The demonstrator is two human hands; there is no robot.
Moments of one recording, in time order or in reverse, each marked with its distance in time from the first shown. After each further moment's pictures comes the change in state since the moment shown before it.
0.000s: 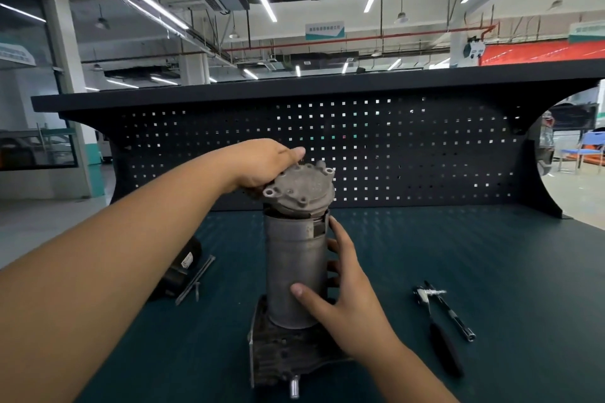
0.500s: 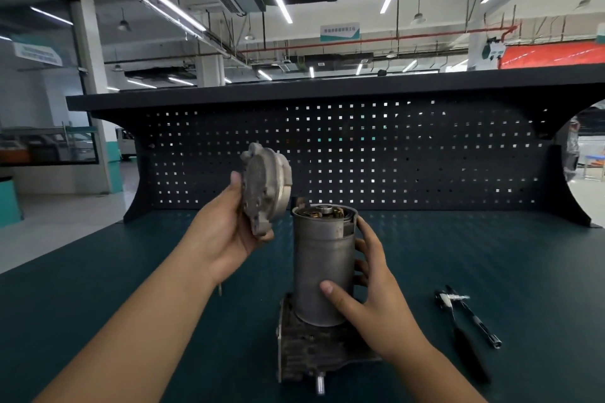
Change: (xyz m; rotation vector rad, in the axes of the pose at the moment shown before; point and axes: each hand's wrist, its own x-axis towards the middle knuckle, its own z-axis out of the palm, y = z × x) left_hand -0.077 -0.055 0.039 -1.519 0.189 -0.048; right_hand 0.000 -0.002 0.001 0.031 0.013 -0.013
